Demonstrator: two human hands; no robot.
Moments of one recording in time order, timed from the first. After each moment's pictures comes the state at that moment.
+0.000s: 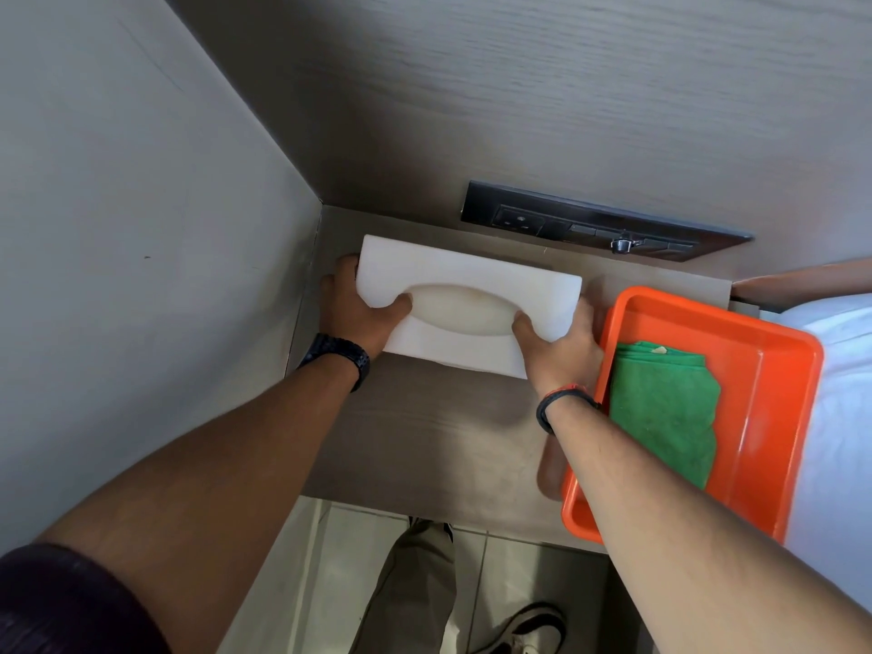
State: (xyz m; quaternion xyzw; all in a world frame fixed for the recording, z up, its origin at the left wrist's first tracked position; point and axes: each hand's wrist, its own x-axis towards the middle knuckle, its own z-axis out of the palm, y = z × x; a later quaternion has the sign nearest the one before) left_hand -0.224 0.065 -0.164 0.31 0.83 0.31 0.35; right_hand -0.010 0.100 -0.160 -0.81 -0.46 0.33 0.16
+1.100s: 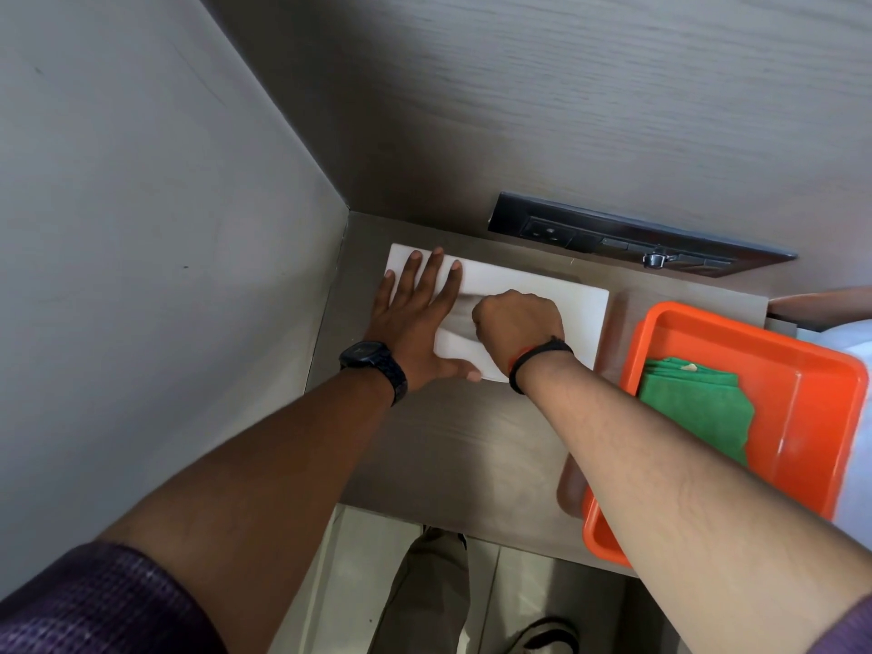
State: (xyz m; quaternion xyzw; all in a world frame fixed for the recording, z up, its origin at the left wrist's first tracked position) left_hand -0.214 0.068 -0.165 0.69 0.69 -0.04 0.21; right_hand -0.076 0.135 -0.147 -0.43 -0.87 0.14 -0.20
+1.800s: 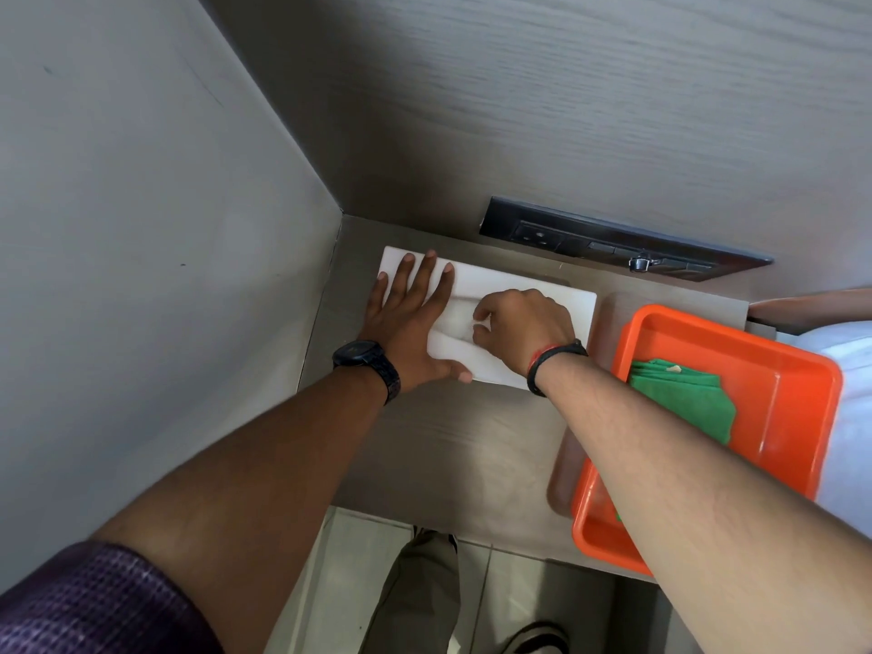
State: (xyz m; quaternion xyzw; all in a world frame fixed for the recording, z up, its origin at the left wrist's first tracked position) left_hand -0.216 0.069 -0.173 0.68 0.70 -0.03 0.21; right_hand -0.060 0.144 -0.141 -0.51 -0.80 0.28 -0.13
